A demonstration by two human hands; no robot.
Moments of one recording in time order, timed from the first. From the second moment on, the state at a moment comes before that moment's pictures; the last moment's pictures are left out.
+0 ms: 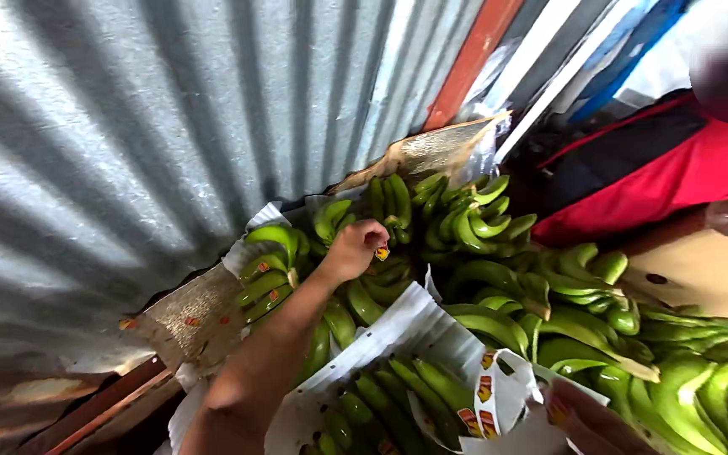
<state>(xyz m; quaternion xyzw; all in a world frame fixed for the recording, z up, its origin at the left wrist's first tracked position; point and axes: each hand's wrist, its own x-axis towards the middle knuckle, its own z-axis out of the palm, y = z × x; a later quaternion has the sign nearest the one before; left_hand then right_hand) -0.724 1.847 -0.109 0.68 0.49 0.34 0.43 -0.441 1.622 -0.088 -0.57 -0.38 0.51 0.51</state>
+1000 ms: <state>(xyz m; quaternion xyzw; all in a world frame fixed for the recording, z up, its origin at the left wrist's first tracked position) -0.652 1.921 -0.133 0.85 0.33 -0.21 0.36 -0.474 1.649 -0.156 -0.62 -0.69 0.31 0.21</state>
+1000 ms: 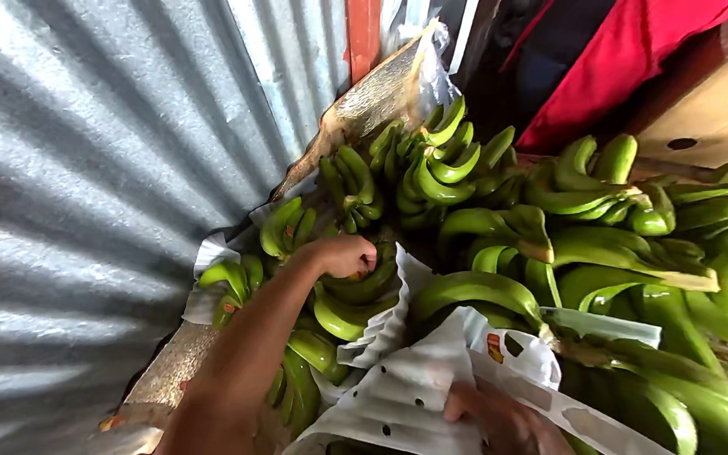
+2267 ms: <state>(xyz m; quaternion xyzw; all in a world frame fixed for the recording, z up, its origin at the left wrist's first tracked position) -0.825 1.715 -0.168 0.87 0.44 0.19 0.14 -0.462 1.652 -0.181 -0.60 -0.70 0.29 0.25</state>
